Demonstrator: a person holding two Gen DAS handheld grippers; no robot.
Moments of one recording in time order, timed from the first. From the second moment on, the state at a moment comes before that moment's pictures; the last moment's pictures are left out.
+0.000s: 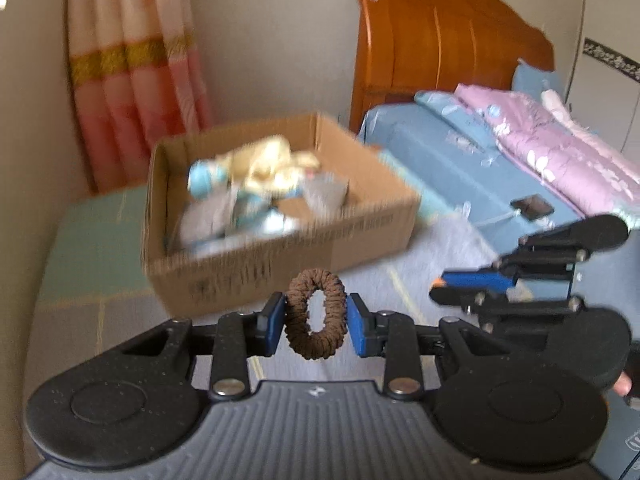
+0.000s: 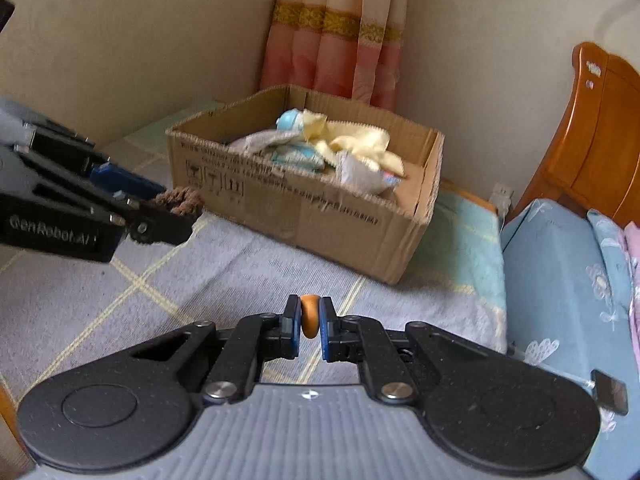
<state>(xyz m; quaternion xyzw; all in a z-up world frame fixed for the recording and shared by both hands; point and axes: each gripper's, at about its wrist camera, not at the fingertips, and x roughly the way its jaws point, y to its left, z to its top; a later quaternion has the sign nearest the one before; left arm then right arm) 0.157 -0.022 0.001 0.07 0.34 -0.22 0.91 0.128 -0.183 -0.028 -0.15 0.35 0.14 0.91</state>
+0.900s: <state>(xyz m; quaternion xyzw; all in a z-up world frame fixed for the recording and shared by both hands) 0.170 -0.013 0.020 0.06 0.27 -0.11 0.96 0.243 -0.207 0.027 -0.12 0.30 0.12 0.94</state>
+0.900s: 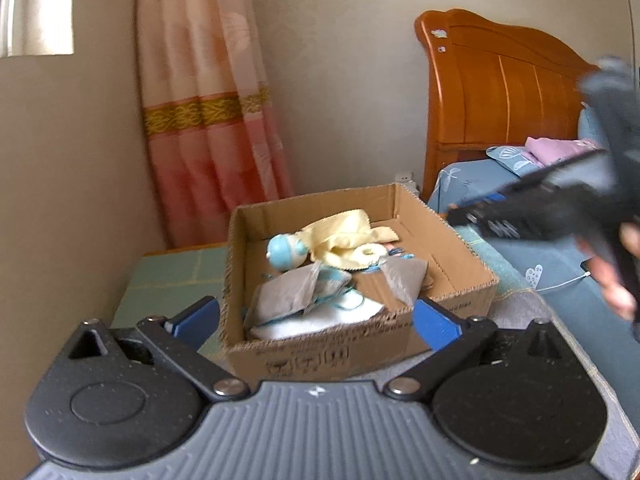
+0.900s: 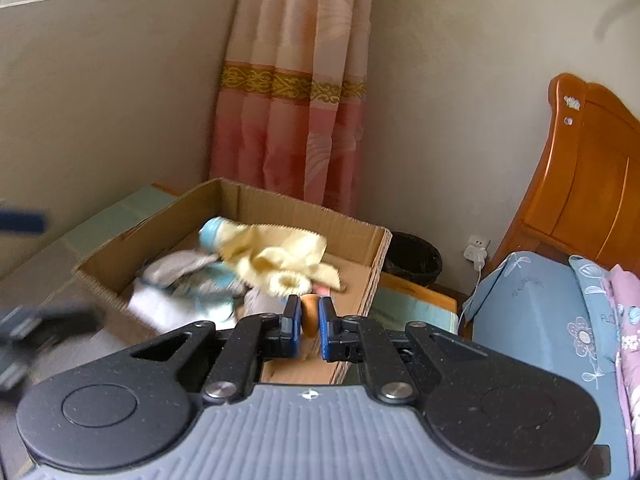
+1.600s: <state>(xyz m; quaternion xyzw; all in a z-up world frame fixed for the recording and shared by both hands) 0.151 -0.002 0.023 0.07 0.28 -0.03 0.96 0.263 -0.210 0.044 -0.07 0.36 0.07 0.93</state>
